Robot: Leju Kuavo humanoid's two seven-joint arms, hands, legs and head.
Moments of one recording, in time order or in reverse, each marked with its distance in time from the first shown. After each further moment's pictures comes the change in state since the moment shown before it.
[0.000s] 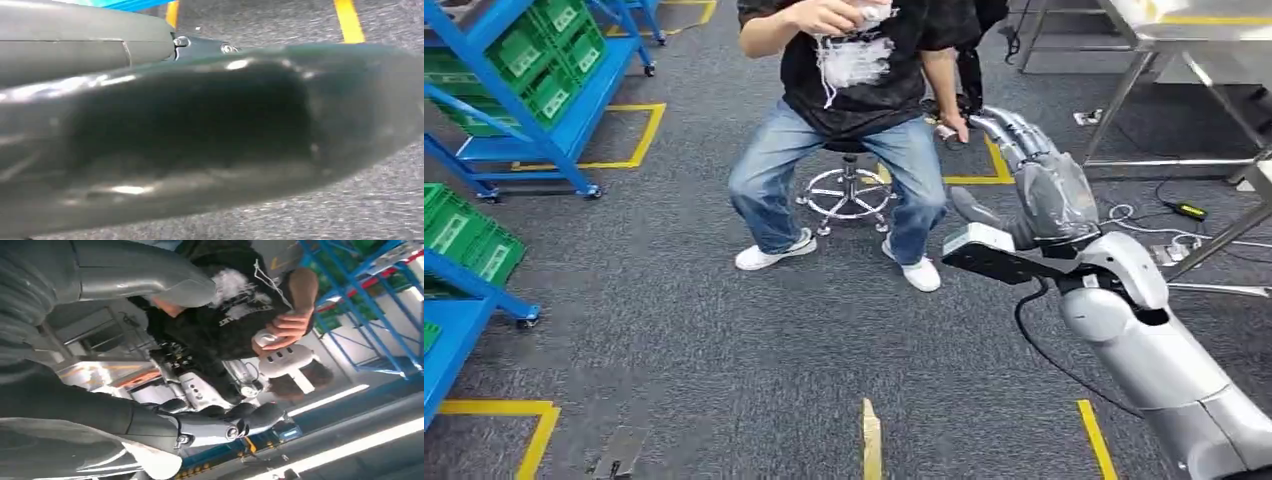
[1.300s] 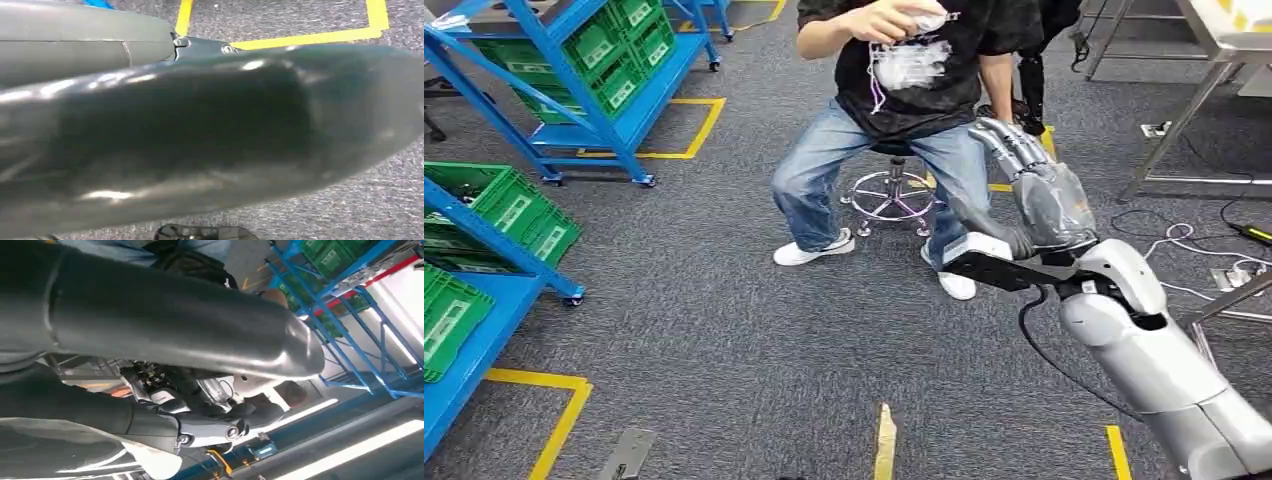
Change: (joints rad) left arm 0.003 0.010 -0.003 0.000 -0.001 -0.091 -0.035; right arm 0.035 -0.002 -0.007 0.003 0.007 -0.010 -0.018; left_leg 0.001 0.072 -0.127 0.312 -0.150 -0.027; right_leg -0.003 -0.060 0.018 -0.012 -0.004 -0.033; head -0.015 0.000
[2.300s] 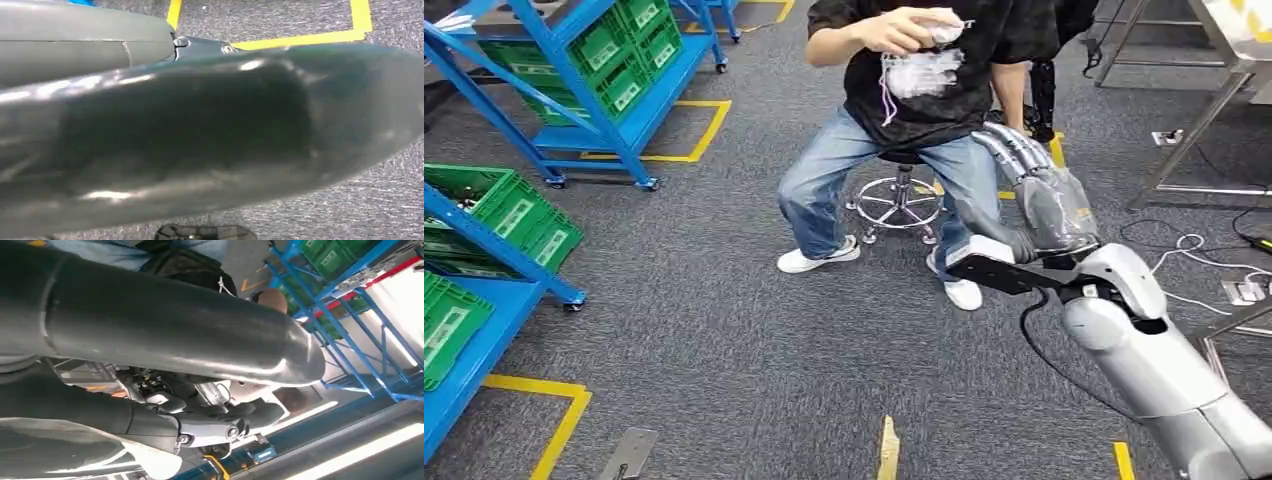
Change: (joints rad) left arm 0.001 0.001 -0.015 0.000 -0.003 -0.006 0.001; right arm 0.017 -0.002 -0.011 -0.005 0.003 -0.002 0.000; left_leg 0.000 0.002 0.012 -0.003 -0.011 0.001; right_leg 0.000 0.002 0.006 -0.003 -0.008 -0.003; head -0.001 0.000
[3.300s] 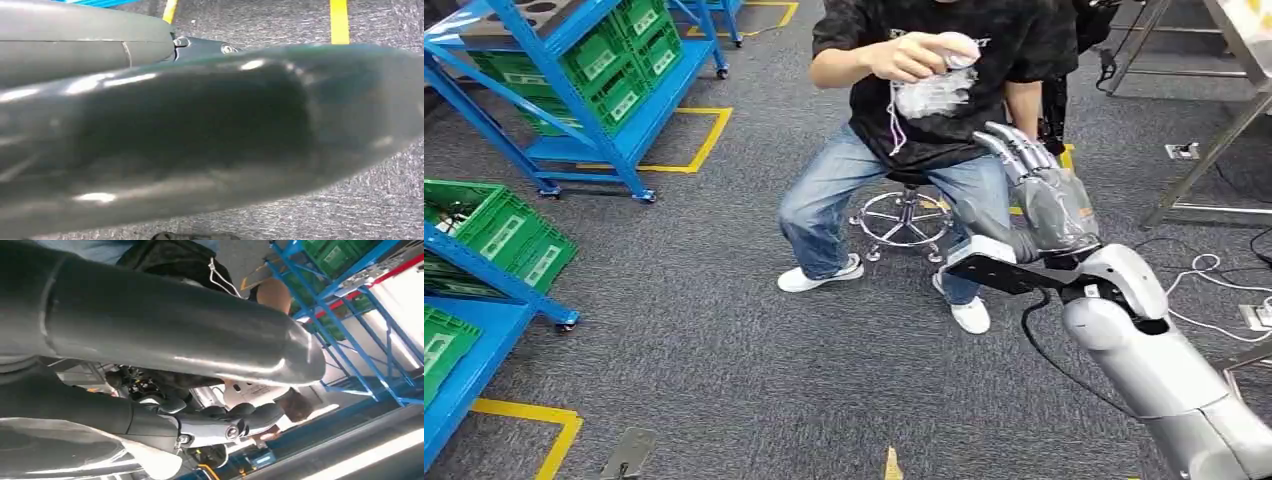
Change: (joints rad) left arm -0.004 -0.003 -0.003 0.000 0.000 0.054 0.038; right arm 0.002 0.000 -0.005 0.000 0.003 0.003 -0.002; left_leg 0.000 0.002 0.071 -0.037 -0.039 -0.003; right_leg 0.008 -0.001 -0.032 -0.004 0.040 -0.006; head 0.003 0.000
